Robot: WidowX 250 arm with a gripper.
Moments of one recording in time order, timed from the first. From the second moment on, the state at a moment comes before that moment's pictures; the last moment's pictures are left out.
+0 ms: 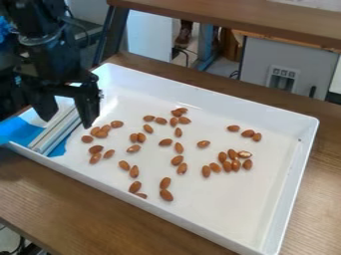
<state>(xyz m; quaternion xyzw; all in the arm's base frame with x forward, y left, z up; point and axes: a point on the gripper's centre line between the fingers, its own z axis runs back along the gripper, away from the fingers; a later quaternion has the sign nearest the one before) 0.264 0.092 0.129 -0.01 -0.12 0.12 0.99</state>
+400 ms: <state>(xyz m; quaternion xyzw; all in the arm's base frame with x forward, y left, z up) 0.279 0.094 0.118 -0.01 -0.11 0.13 0.99</state>
